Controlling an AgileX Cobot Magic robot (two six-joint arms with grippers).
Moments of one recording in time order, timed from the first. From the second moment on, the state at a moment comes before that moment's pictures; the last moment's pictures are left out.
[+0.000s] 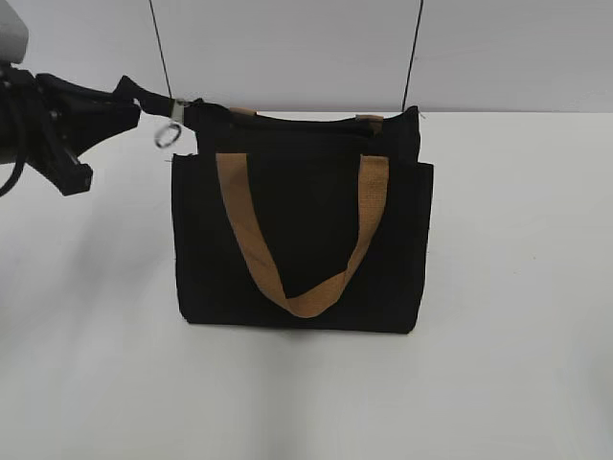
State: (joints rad) left arm -0.10 1.48 -0.68 1.15 -0.73 -0.52; right arm -0.05 -0.01 -0.46 -0.01 1.09 -0.16
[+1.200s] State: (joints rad) left arm -0.10 1.45 -0.69 1.20 -0.71 -0.59; right arm 0.32 1.17 -0.99 0.18 0.68 -0.15
